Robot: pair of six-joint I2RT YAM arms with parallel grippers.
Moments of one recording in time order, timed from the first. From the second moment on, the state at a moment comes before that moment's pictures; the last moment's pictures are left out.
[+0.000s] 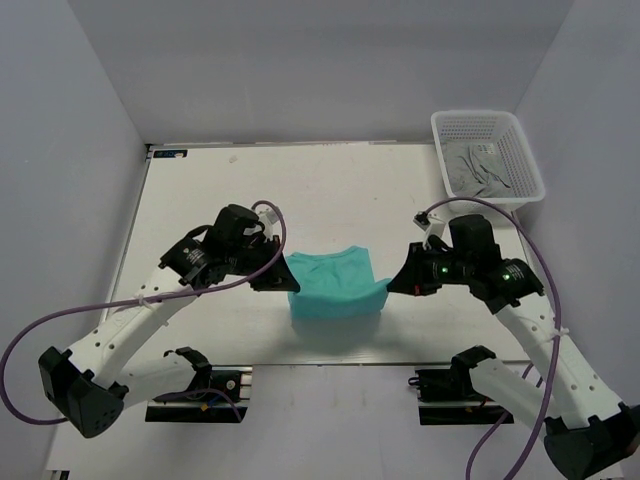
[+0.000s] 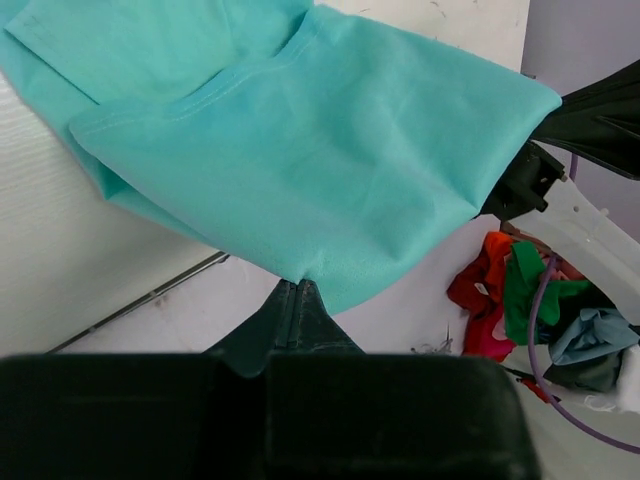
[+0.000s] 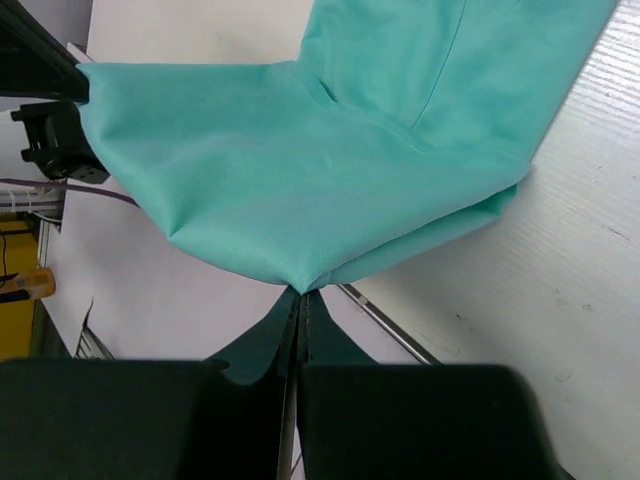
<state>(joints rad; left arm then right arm) -0.64 1.07 1.03 -0.79 0.41 -0.73 0.43 0.84 0.88 -0.82 -0.59 0.35</state>
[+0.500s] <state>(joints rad) -0.63 1.24 1.13 -0.84 0.13 -0.78 0.41 1.11 0.95 -0.69 -0.53 0.39</state>
